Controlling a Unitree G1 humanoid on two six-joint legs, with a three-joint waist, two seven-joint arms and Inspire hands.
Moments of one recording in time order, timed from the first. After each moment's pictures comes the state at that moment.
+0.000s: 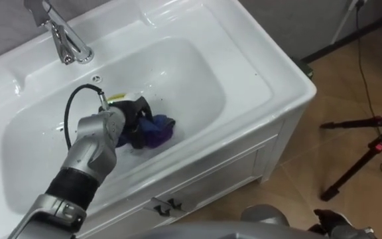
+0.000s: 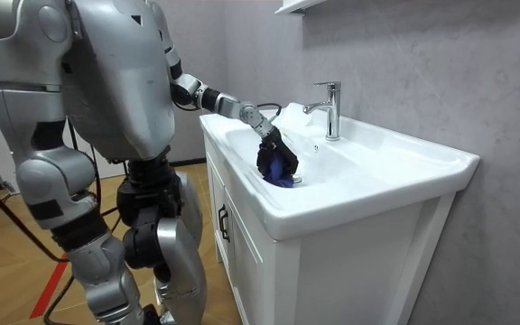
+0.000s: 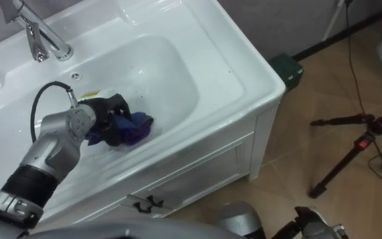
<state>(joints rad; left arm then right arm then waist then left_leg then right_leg) -0.17 0.31 -0.34 0.29 0.93 0.33 -0.53 0.05 -0.32 0.06 1.17 -0.32 0.12 0.01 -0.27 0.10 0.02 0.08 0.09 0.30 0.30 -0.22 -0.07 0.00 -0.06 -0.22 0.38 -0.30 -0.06</state>
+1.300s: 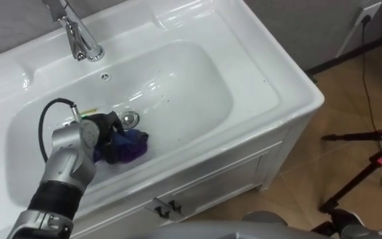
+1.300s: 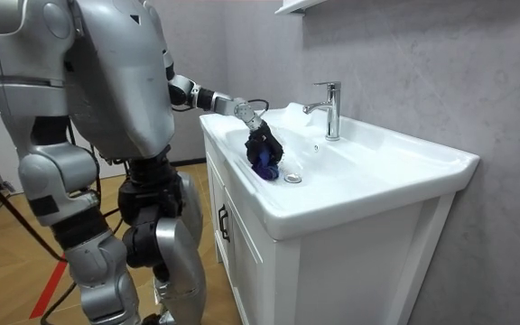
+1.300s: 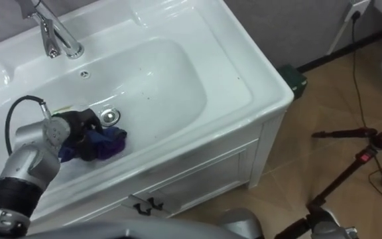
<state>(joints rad) -0.07 0.36 -0.13 0.38 1.10 0.34 -0.59 0.07 -0.32 -0.13 1.16 -0.37 0.16 0.00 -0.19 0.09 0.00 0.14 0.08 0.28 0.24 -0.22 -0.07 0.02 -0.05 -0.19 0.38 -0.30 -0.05</state>
